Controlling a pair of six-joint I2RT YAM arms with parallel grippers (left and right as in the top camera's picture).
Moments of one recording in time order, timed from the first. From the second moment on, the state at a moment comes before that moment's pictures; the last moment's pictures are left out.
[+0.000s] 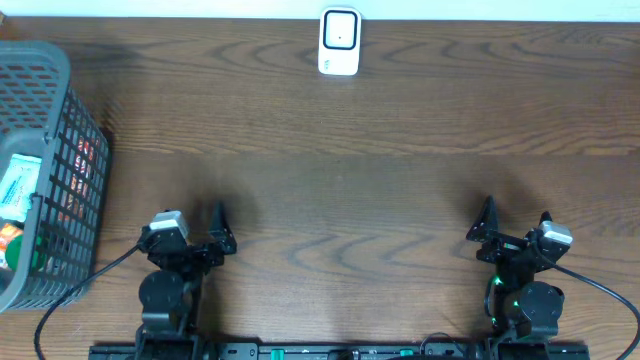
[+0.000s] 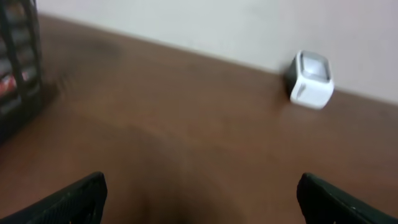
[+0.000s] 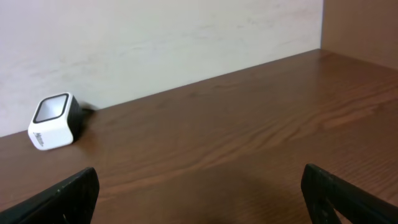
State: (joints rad) left arm -0.05 0.11 0.05 -0.17 -0.06 -0.26; right arm -0.01 0.03 0.01 -0.05 0.19 0.24
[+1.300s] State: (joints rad) left arm -0.05 0.91 0.93 -0.60 0.08 -0.21; right arm -0.01 0.03 0.01 -0.05 0.19 0.24
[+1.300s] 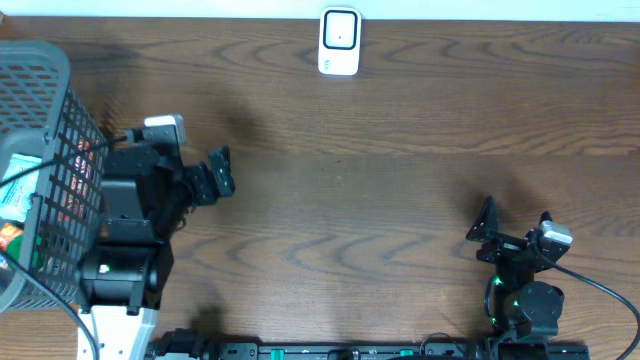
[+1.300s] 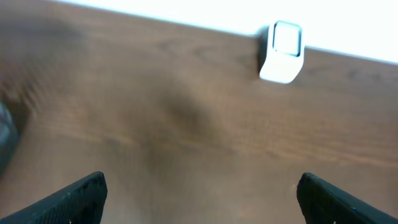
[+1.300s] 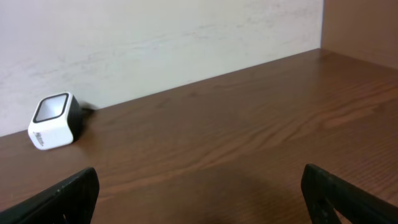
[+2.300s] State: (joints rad) left arm 0.02 1.19 1.36 -0.73 0.01 -0.02; right arm -0.01 0.03 0.01 -0.05 0.19 0.24
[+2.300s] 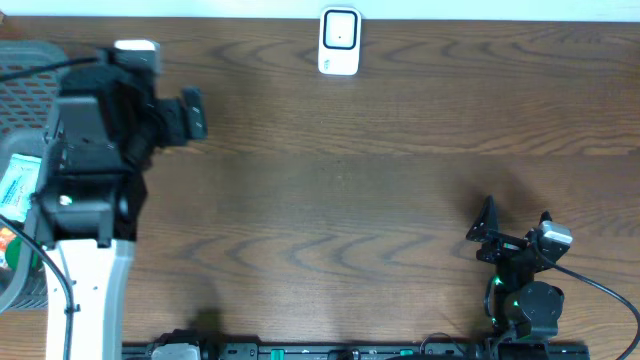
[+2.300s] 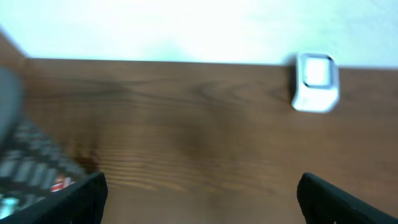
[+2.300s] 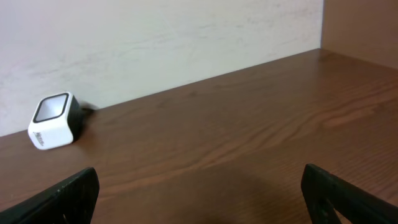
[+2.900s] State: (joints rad) left arm 0.65 1.30 1.44 -0.76 0.03 -0.32; right arm -0.01 0.03 0.01 -0.05 0.19 0.24
